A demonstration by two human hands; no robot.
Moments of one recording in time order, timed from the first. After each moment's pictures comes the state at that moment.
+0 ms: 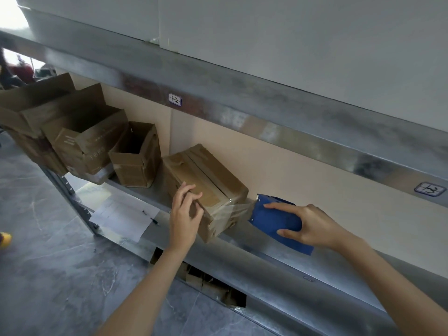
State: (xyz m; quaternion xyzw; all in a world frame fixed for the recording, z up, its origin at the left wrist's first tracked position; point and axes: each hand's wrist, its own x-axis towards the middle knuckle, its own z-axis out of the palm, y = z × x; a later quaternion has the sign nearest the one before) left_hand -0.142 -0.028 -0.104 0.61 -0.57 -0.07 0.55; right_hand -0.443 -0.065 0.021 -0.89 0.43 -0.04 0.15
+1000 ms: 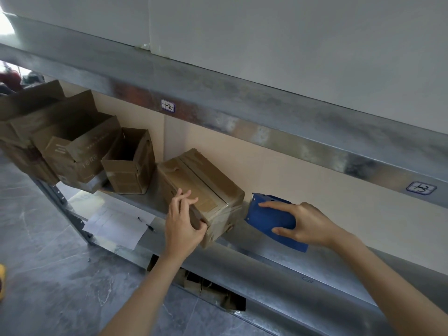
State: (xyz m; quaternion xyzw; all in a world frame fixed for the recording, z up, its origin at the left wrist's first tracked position) left_hand -0.136 -0.023 -0.102 0.65 -0.61 -0.08 0.44; right_hand -0.434 -0.066 0.028 -0.88 0.45 -0.02 0.12
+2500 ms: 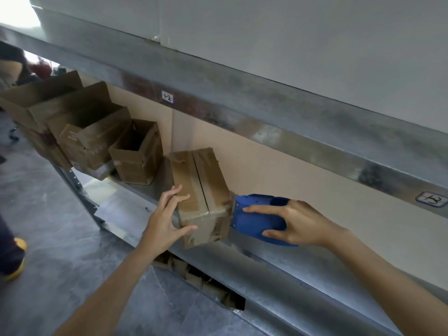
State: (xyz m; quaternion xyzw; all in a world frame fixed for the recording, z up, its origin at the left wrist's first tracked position) left_hand -0.099 0.000 -0.096 0.61 -0.66 -0.13 0.41; right_hand -0.424 -0.082 0.033 -0.95 0.31 0.00 0.06
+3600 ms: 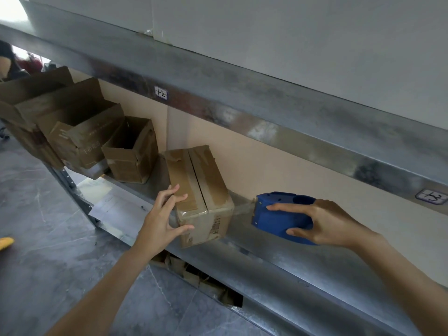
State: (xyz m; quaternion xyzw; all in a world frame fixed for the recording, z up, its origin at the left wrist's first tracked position) left_hand -0.099 -0.003 -0.098 0.62 -0.67 -0.13 0.40; right_hand -0.478 -0.086 0.039 -0.93 0.36 0.00 0.10
